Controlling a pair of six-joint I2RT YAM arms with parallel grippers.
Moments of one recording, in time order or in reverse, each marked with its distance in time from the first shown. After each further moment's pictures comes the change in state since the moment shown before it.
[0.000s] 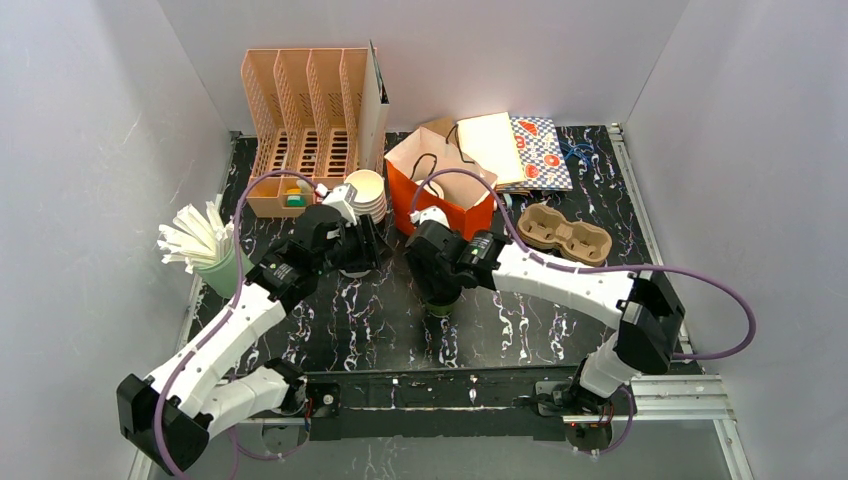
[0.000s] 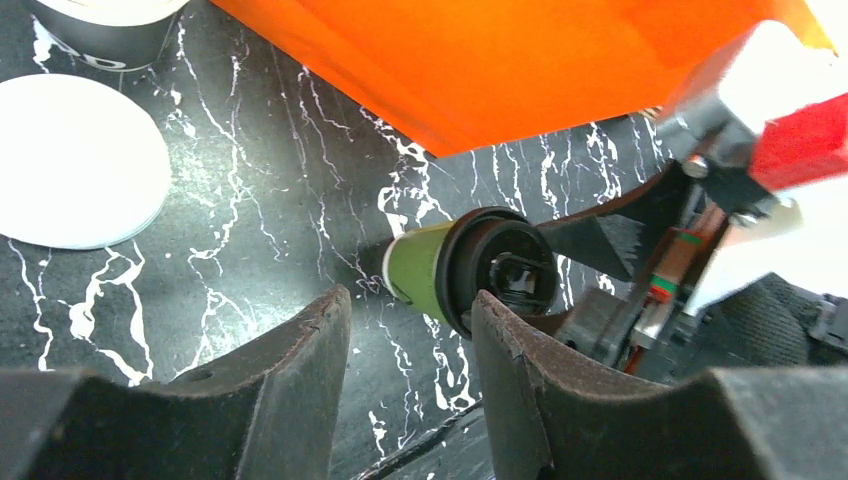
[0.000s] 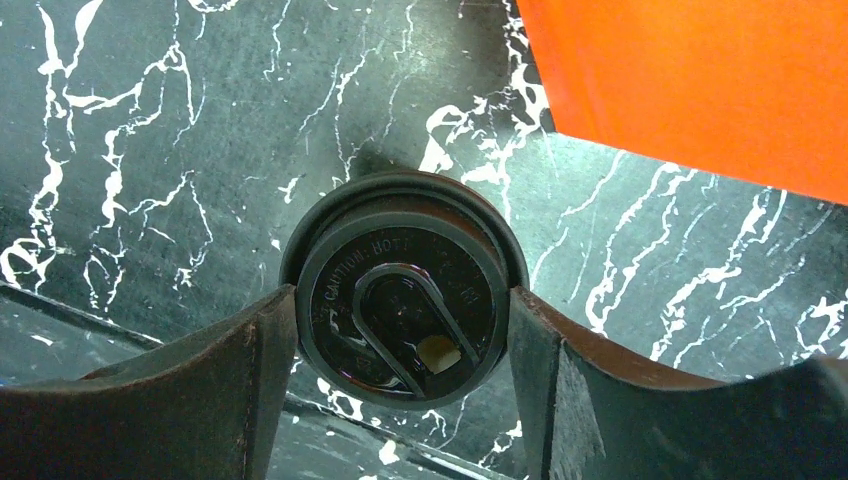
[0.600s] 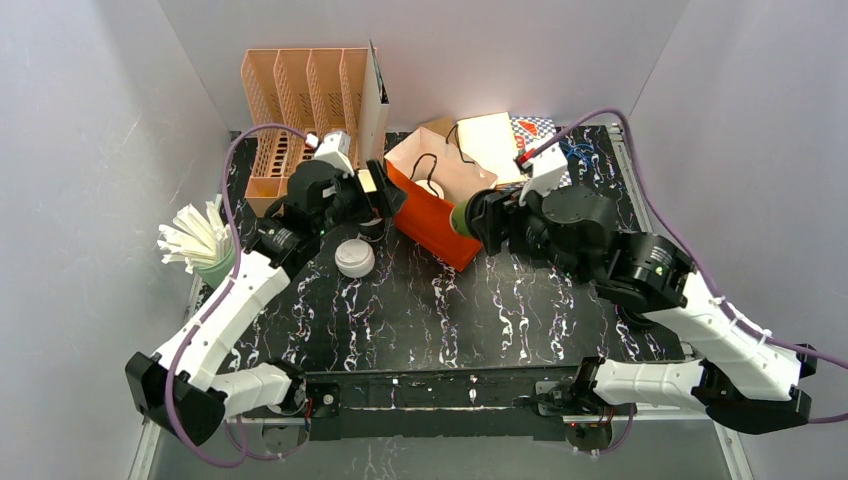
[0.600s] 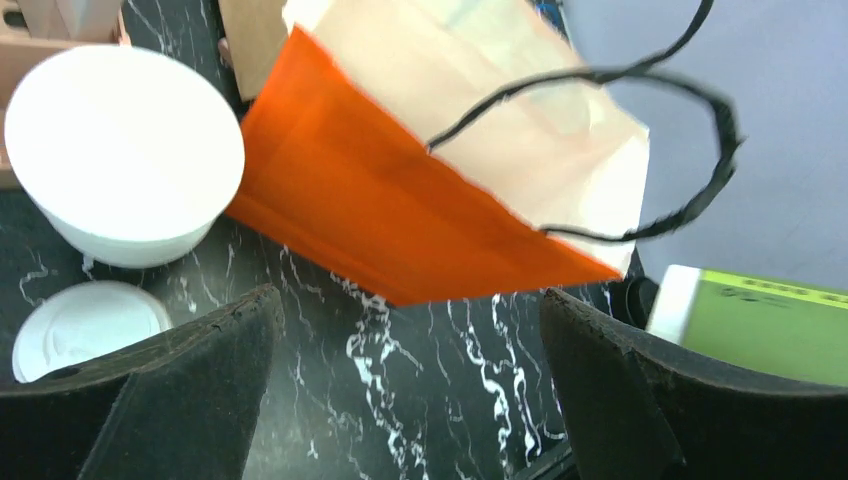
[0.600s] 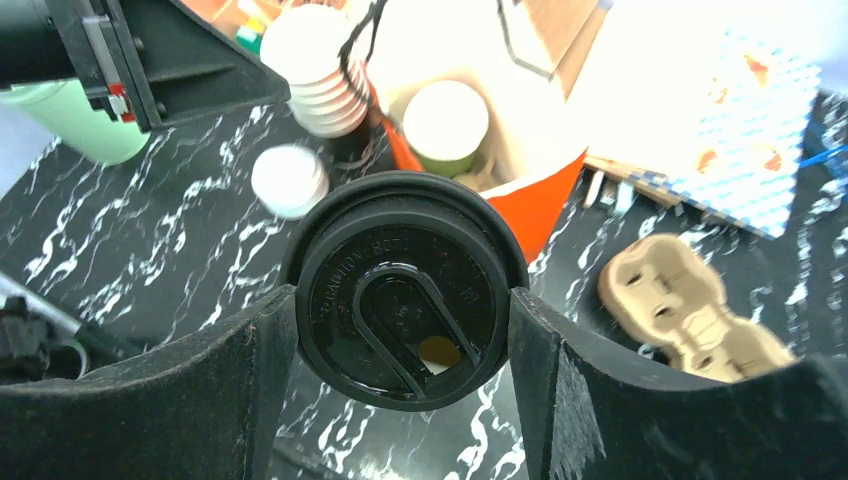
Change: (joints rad) left arm 0.052 0.142 0.246 0.075 -0.048 0.031; right arm 0.000 -0.518 0.191 -0.071 0.159 -0.190
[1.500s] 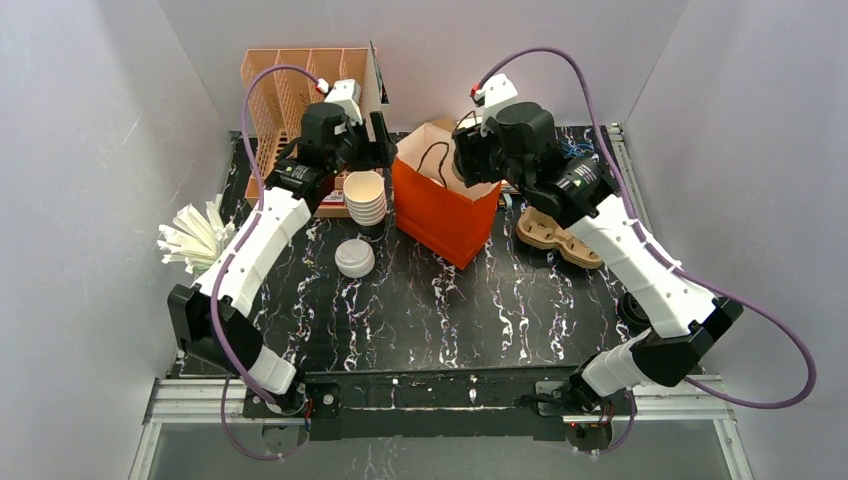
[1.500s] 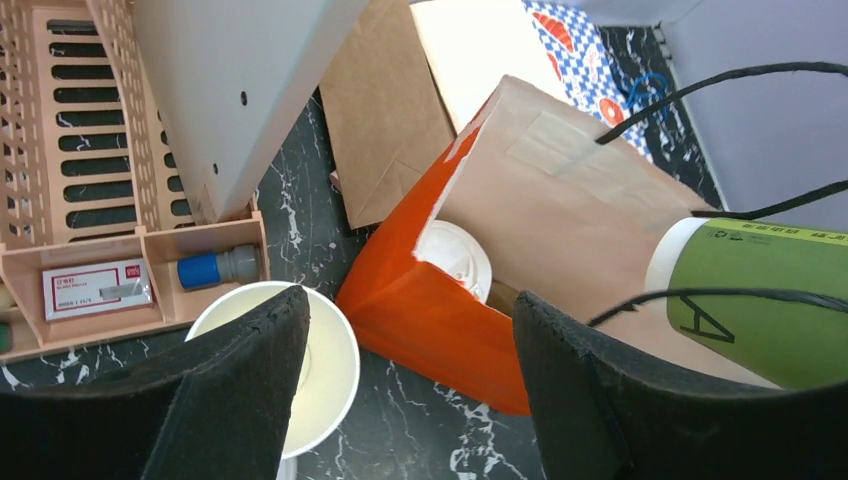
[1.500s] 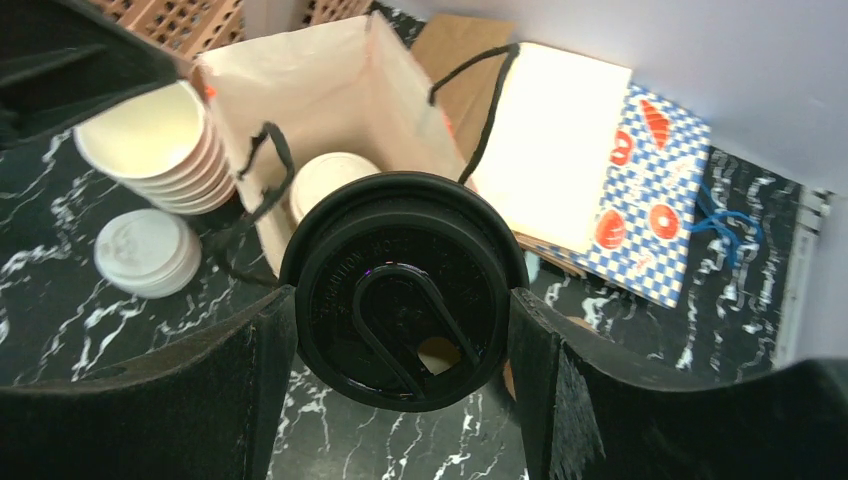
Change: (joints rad) left arm 0.115 0.373 0.400 -0.031 -0.034 0.205; right arm -0.328 0.381 0.272 0.106 -0.124 -0.269
